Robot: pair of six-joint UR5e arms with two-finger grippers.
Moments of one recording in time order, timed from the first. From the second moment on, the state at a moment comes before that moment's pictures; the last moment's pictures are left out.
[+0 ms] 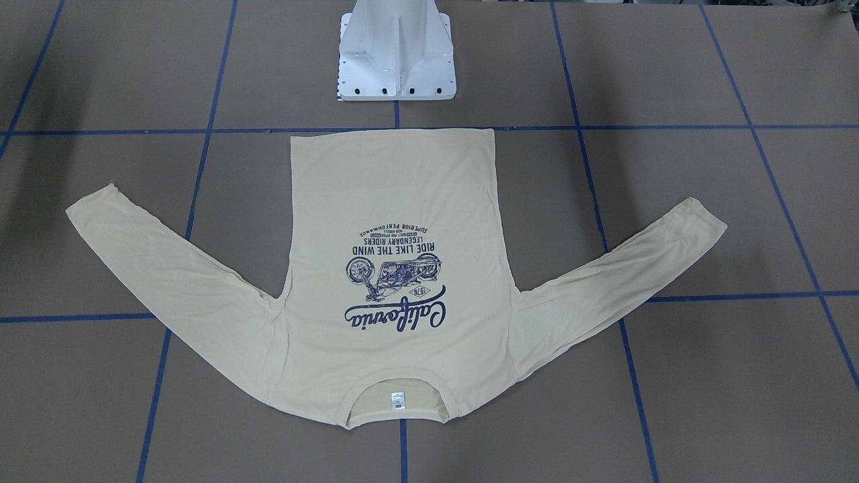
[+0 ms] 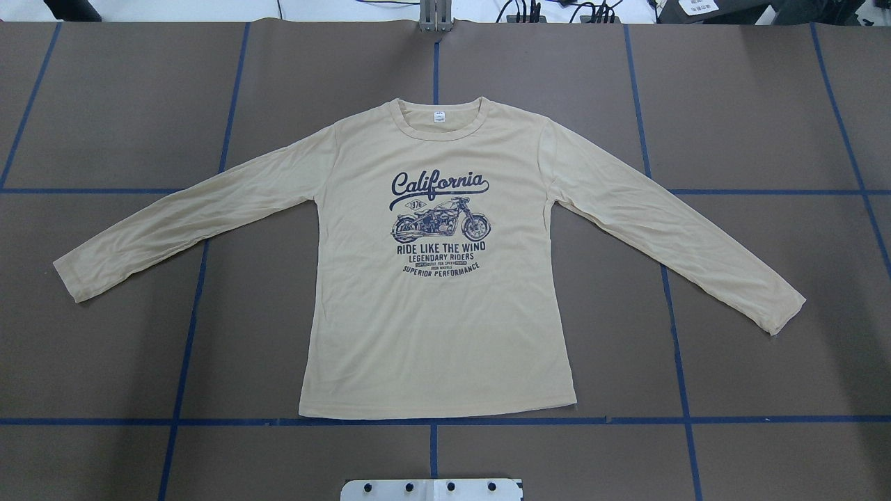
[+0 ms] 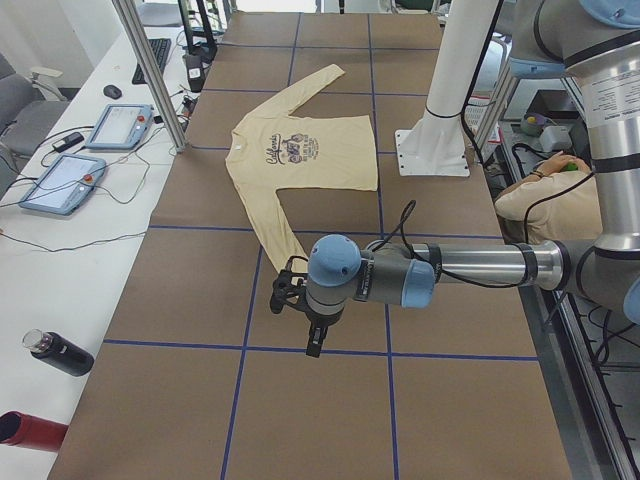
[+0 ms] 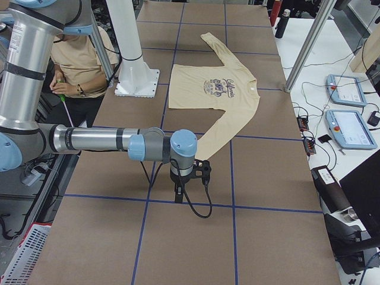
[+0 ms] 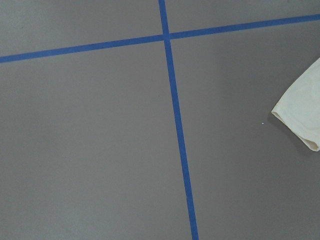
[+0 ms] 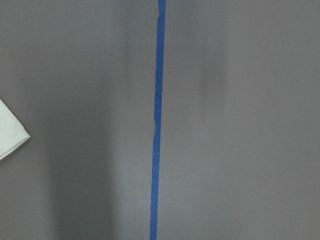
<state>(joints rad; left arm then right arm) -1.59 -1.30 -1.84 -1.74 -2.39 0.11 1.48 -1.88 1.89 -1.61 2.28 0.02</state>
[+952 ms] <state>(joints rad) -1.59 -1.30 -1.89 -1.95 -2.38 0.12 1.48 -1.75 1.92 -1.60 2.28 0.02</state>
